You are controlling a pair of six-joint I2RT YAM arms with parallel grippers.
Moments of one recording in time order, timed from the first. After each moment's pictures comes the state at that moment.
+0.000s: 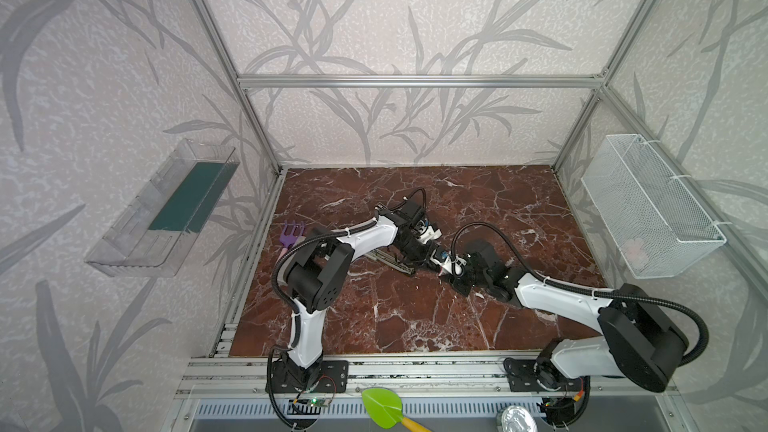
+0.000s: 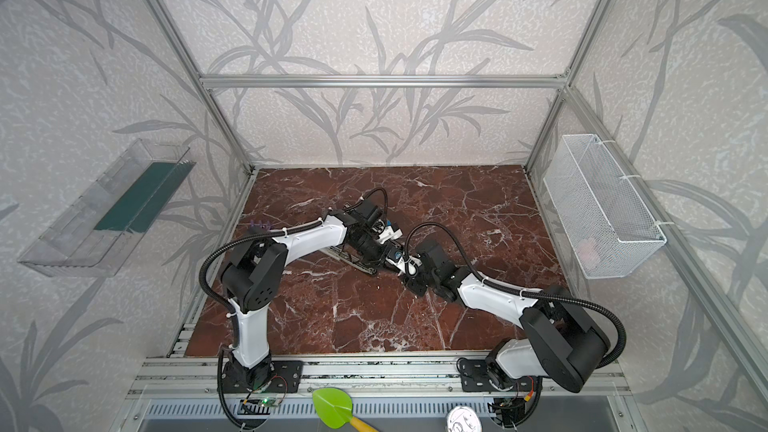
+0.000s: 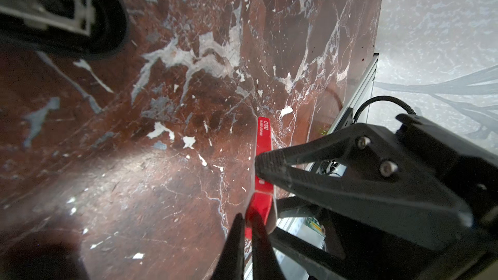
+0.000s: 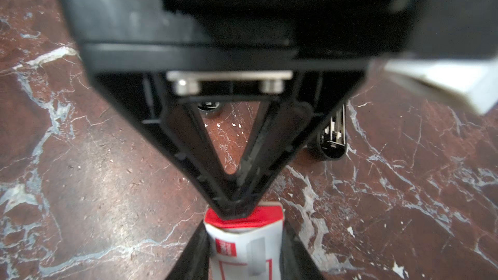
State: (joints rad) left arm -0.64 1.98 1.38 -0.67 0.78 -0.33; right arm 0.69 1.38 0.59 0.02 -0.18 -0.37
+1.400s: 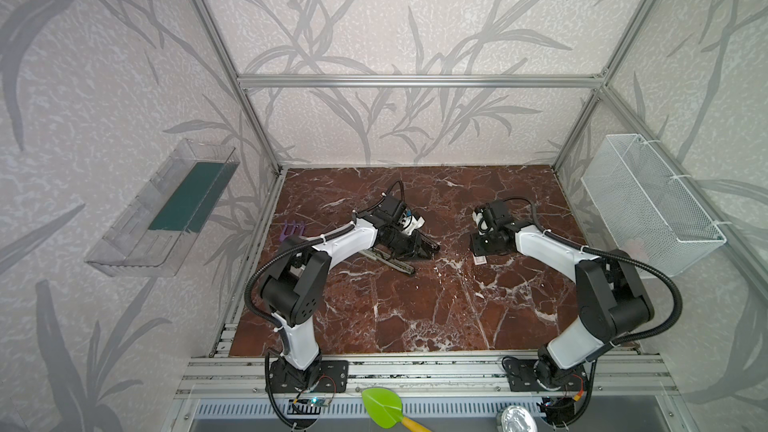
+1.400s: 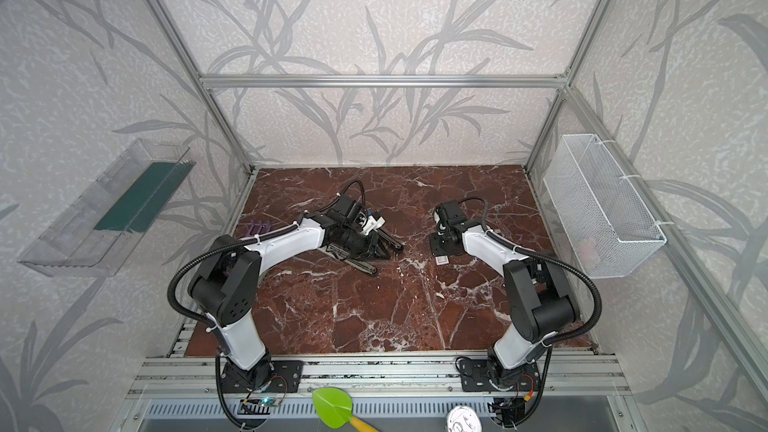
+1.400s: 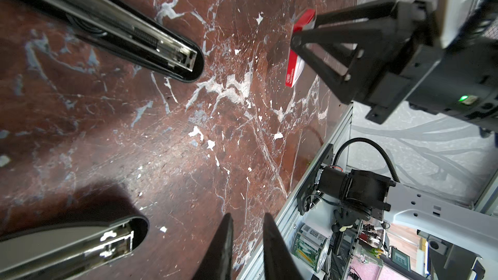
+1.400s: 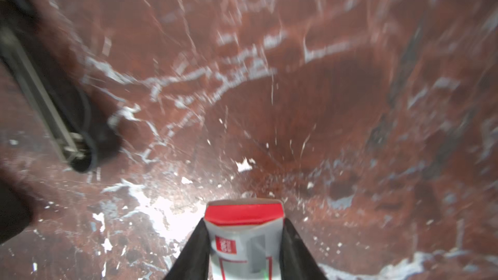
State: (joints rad) left arm -0.54 1.81 1.21 -0.48 0.75 -0.49; right arm 0.35 1.66 1.00 -0.51 -0.06 0.24
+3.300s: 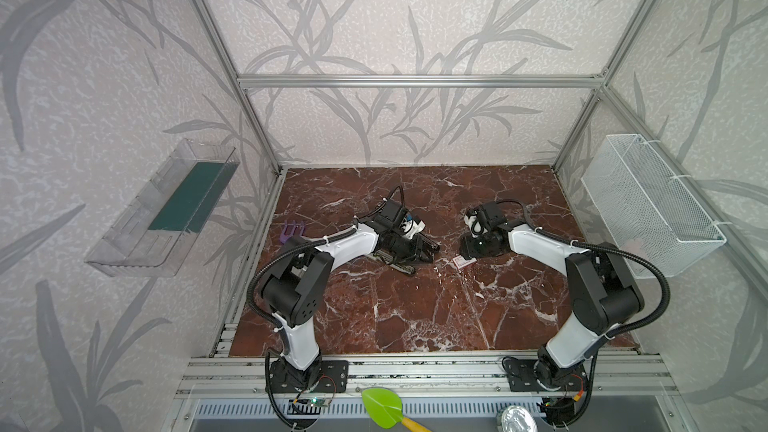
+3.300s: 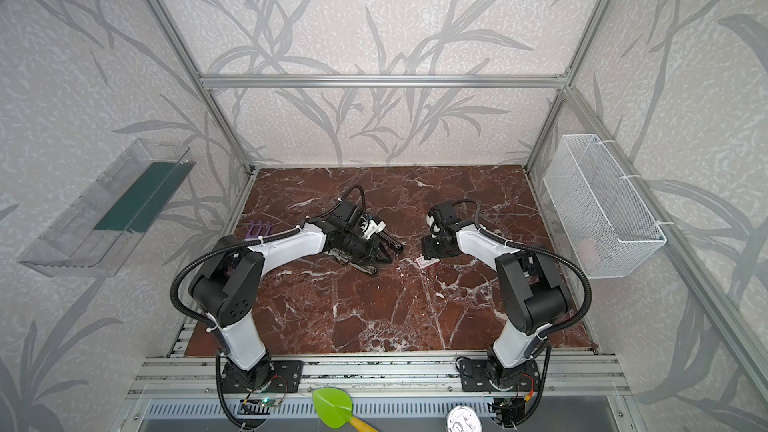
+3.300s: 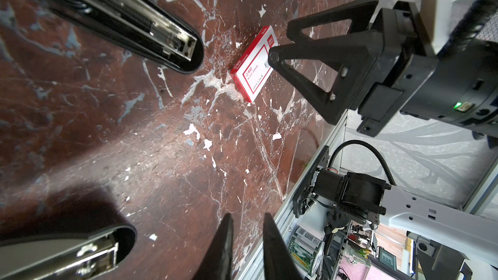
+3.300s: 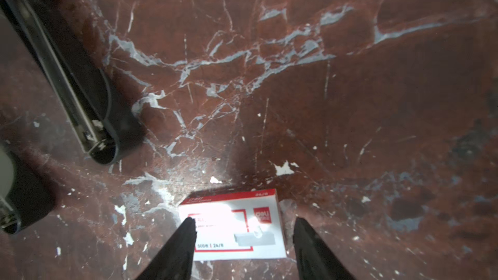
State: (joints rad) left arm -0.56 1.81 1.15 -0.40 0.76 -0.56; right arm 0.37 1.70 1.01 -0.47 -0.16 0.22
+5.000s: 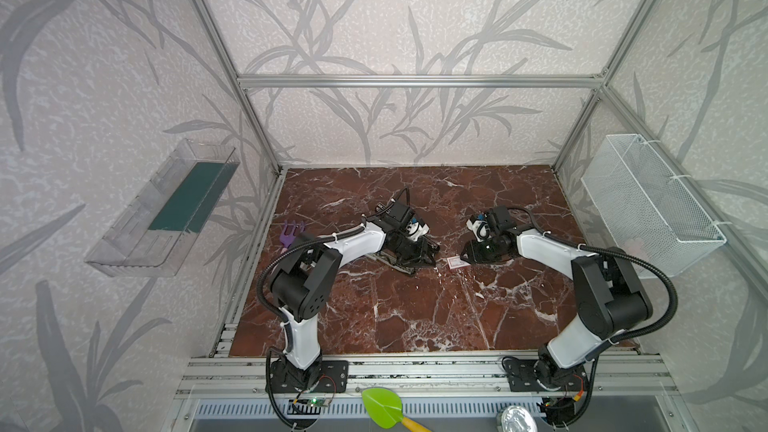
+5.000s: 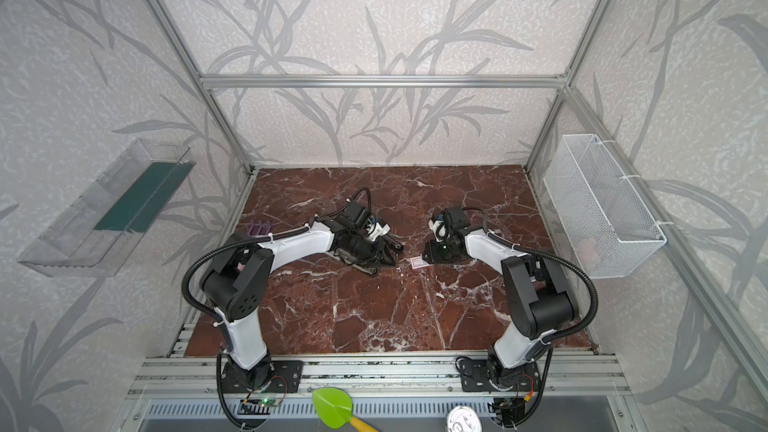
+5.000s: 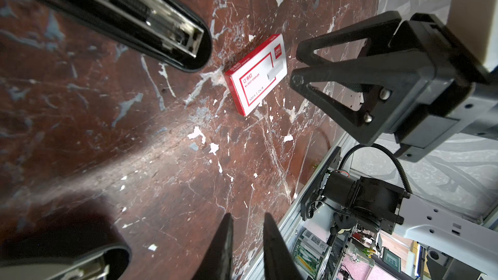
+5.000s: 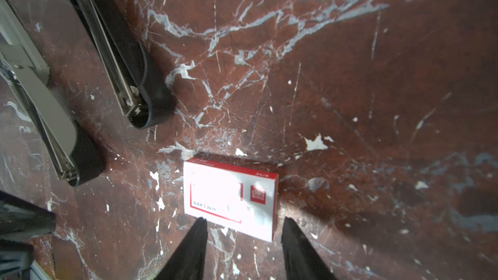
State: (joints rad) left arm -0.59 1.87 1.21 -0.45 0.72 -0.56; right arm 0.31 1.66 0.93 -0.44 -0.36 0.20
